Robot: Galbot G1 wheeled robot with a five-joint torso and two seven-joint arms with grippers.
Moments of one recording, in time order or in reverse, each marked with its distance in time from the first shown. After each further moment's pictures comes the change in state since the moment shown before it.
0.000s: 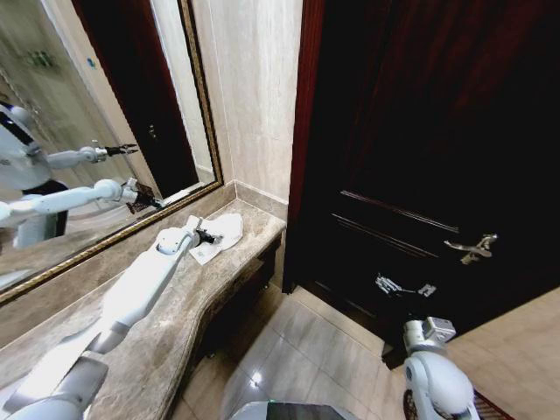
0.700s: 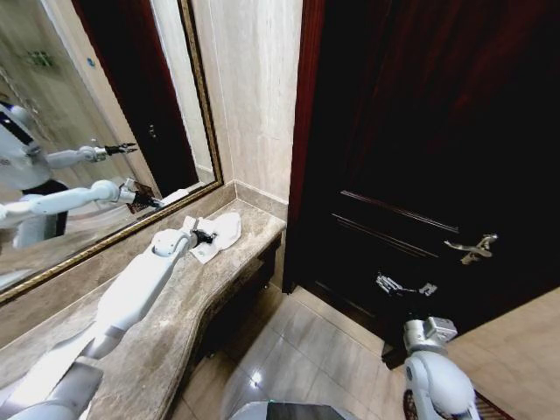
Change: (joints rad) left arm 0.071 0.023 -0.068 -0.068 -0.131 -0.095 -0.092; right arm -0.004 0.011 -0.008 0.023 -0.004 -0.003 0.005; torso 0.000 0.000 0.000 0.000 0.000
